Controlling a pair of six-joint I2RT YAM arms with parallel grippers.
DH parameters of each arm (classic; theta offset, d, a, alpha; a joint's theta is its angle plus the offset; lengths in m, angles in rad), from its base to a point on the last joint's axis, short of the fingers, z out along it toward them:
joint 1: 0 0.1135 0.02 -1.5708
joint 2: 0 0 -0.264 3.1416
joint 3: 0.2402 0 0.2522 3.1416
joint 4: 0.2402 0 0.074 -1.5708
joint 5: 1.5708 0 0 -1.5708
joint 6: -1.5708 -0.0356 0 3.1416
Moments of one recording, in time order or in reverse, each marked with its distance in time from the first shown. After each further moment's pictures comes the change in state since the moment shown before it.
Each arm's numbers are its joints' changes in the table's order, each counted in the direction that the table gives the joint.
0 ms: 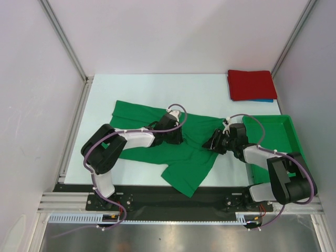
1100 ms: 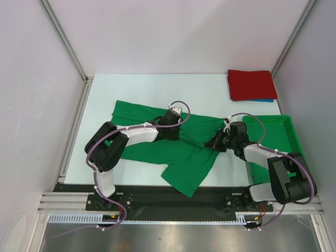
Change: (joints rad) left arm 0.000 0.049 0.139 0.176 -0.122 -0.066; right arm -0.013 0.019 0.027 0.005 -0.013 -0.035
